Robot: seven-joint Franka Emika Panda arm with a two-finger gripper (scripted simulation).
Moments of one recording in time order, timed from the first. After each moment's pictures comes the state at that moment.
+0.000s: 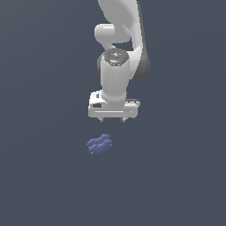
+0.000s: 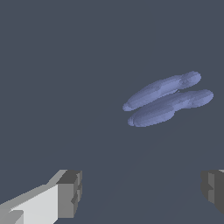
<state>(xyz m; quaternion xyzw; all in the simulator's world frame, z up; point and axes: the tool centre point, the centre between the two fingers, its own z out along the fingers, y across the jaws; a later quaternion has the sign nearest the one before) 0.004 -0.002 0.179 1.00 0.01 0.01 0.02</state>
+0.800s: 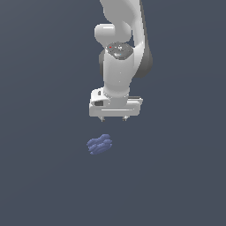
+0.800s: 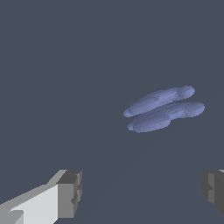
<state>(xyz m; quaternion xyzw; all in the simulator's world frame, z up) 0.010 0.003 0.194 1.00 0.04 0.03 0.03</state>
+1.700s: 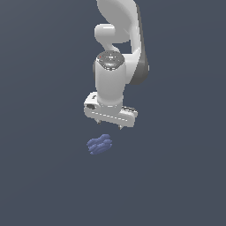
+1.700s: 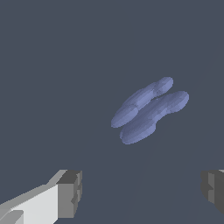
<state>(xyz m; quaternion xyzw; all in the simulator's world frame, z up) 0.030 -0.015 0.182 0.99 -0.13 0.02 0.01</state>
